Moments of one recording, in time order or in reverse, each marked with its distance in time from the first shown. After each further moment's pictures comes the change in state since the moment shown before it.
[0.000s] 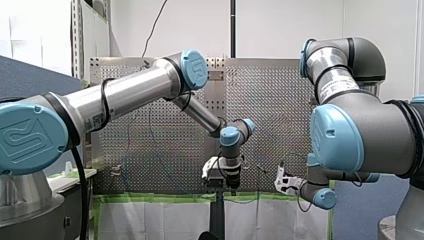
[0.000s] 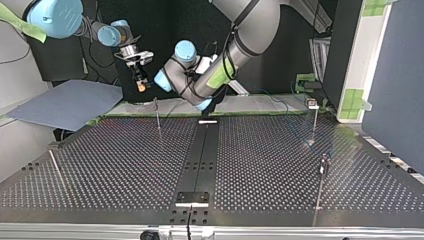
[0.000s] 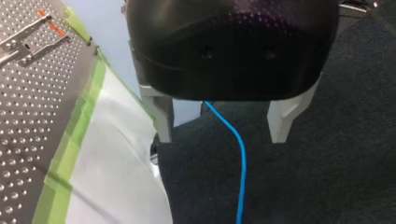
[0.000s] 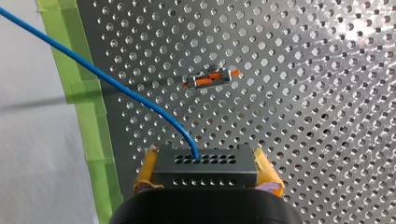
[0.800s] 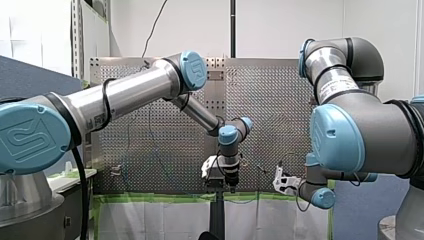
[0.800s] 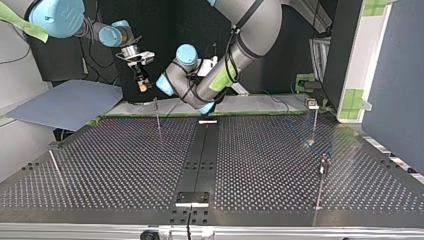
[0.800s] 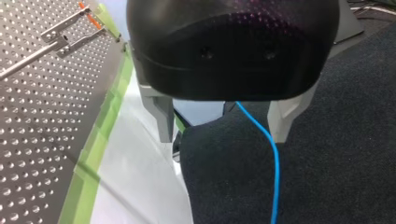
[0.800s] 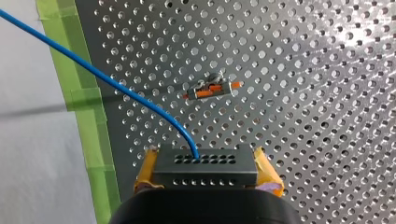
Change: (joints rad) left arm 0.019 -0.001 0.018 0.019 0.000 -0.057; right arm 0.011 0.000 -0.004 0.001 0.000 0.000
